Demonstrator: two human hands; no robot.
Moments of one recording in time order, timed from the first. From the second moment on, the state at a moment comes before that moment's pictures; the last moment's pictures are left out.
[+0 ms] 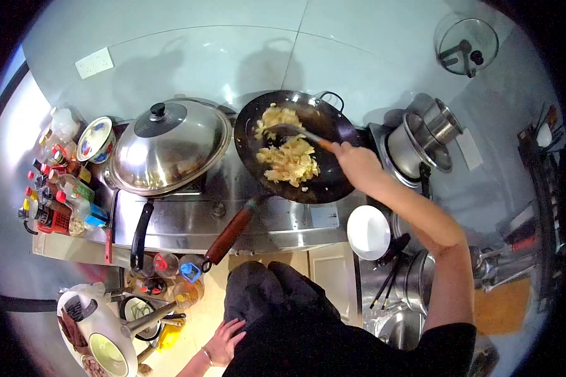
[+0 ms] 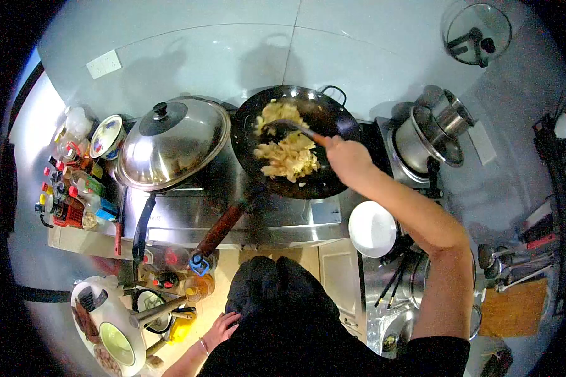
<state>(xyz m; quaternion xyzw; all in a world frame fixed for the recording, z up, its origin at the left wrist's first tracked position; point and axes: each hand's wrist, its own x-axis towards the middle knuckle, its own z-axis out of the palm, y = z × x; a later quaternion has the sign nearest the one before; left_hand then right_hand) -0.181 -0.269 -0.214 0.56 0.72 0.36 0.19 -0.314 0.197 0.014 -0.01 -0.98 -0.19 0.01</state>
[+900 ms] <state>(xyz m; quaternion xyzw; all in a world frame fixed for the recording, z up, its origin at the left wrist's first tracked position) -0.178 -0.286 -0.237 0.57 0.68 0.42 0.19 -0.327 0.222 0.134 -0.11 -0.94 -0.28 -0.13</state>
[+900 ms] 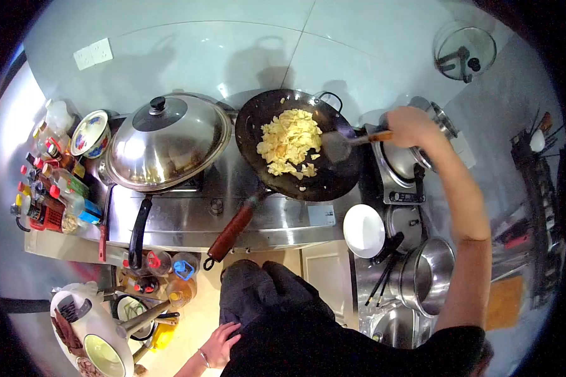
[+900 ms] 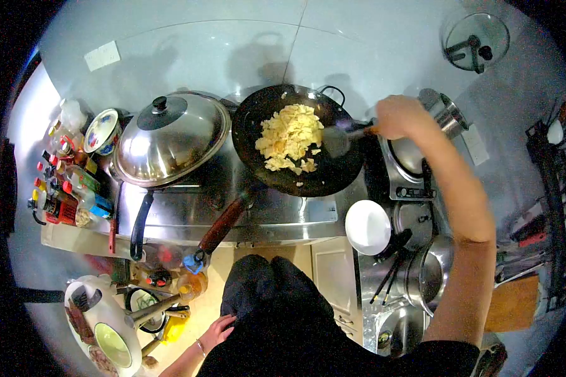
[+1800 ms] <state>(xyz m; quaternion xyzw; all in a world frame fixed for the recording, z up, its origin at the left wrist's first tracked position) -0.217 -0.270 -0.199 0.60 0.66 0.40 0.20 -0.284 0.169 0.044 0.02 -0.98 -0.20 -0.04</state>
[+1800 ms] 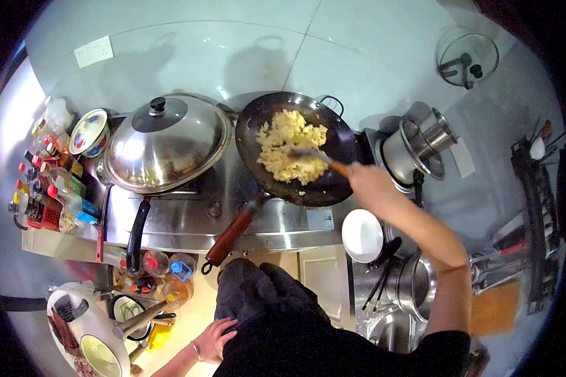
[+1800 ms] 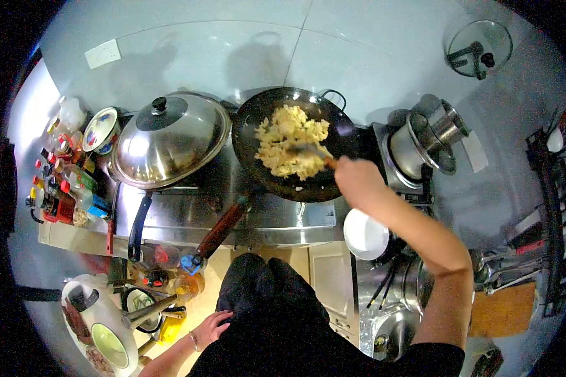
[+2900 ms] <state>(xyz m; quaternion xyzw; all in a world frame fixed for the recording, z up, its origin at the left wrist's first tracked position) -0.214 -0.260 -0.192 0.58 0.66 0.42 0.21 -0.292 0.195 0.070 -0.04 -0.99 -0.16 -0.06</state>
